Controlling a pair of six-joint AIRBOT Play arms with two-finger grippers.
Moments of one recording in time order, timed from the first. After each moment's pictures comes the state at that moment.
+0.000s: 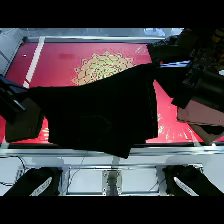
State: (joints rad) left arm -0.39 -0.78 1.61 -1.53 1.66 2.03; right arm 0.45 -0.72 1.35 -1.05 0.94 1.50
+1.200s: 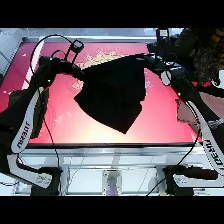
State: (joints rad) left arm -0.23 -1.64 1.61 -1.59 0.81 2.02; right arm 0.26 -1.42 1.36 -1.52 0.32 1.58
